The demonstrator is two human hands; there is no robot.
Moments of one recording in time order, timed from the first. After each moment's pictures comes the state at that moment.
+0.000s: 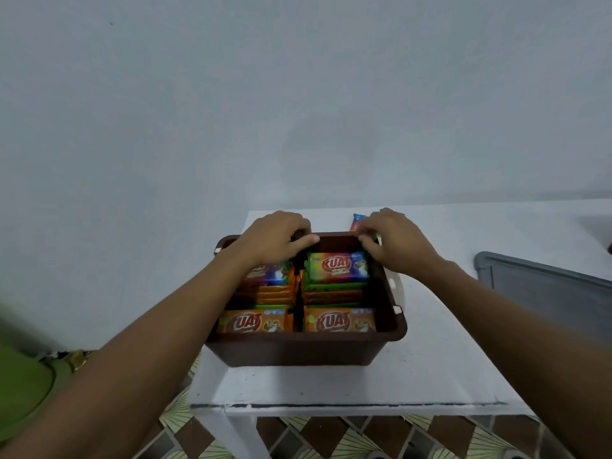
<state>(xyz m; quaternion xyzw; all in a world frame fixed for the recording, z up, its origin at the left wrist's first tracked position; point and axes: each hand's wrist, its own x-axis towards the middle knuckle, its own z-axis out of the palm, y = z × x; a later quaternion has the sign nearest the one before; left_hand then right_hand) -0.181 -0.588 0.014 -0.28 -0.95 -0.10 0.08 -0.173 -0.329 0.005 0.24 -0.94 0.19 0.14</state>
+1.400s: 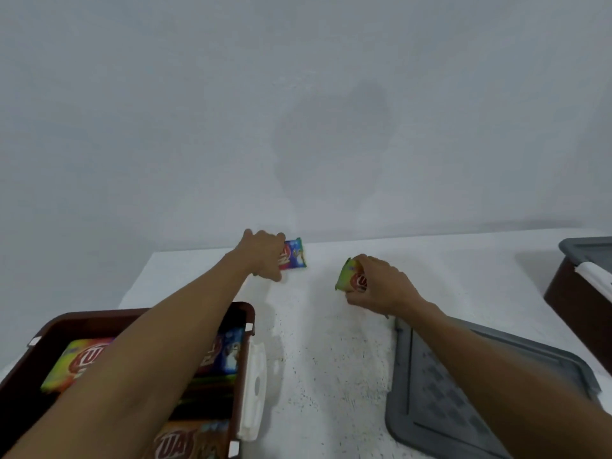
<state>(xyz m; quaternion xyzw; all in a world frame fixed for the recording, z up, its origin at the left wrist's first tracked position) -0.363 -0.401 -0.015 -0.14 -0.98 0.09 -0.09 -0.289 -0.144 -0.048 0.11 -0.98 0.18 -0.01</state>
